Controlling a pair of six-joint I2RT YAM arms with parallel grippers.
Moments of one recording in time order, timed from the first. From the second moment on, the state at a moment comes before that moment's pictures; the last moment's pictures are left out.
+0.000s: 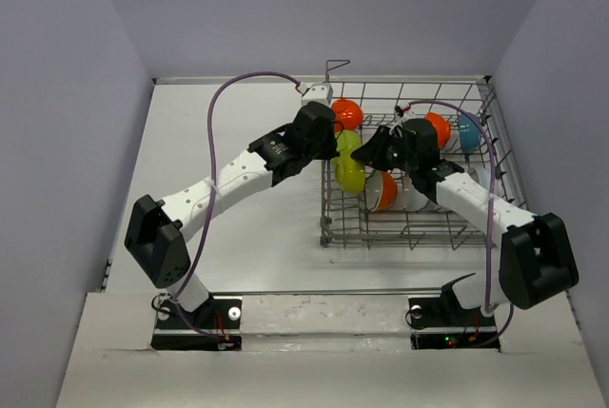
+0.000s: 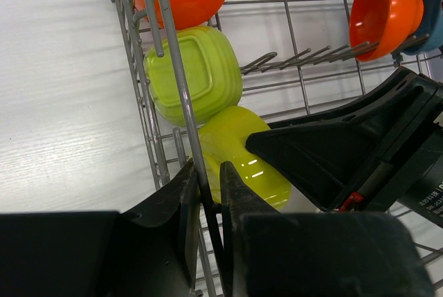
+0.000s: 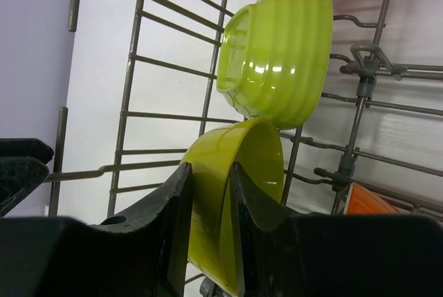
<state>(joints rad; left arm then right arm) -0.83 1.60 1.44 -0.41 -0.29 -0.59 0.36 1.40 0.87 0.03 -0.25 0.63</state>
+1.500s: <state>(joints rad) -0.84 1.60 1.45 -0.43 -0.29 -0.59 0.42 1.41 1.01 -0.40 0.14 0.49</state>
